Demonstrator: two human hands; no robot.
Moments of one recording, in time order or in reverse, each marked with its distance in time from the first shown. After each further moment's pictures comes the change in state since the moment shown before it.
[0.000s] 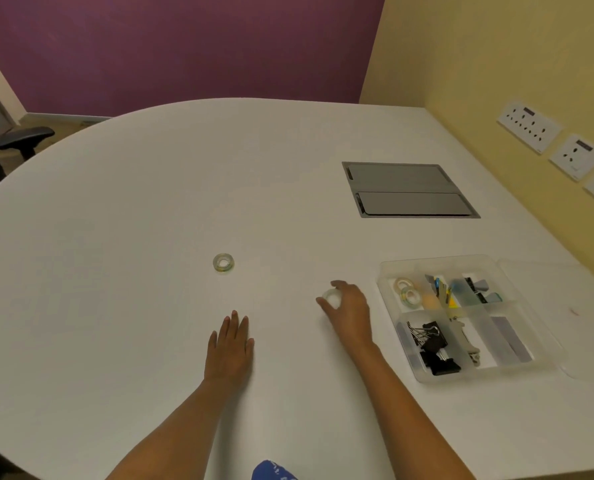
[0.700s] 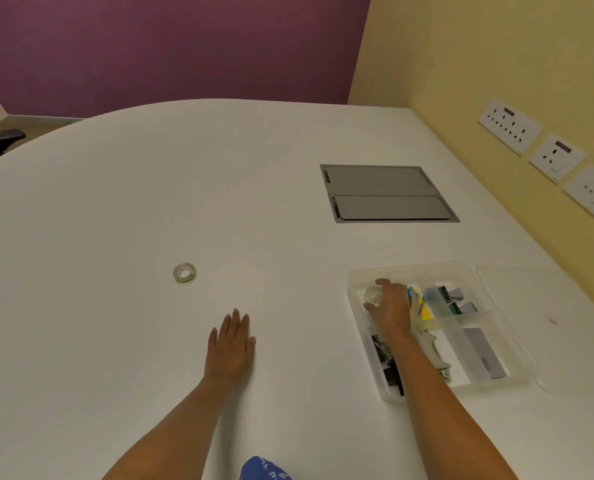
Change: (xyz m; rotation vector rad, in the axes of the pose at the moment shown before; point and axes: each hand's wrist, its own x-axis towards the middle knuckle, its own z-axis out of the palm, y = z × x) left_hand 0.038 0.075 0.020 0.003 0.003 0.028; right_hand 0.082 0.122 -0.078 -0.171 0.023 0.172
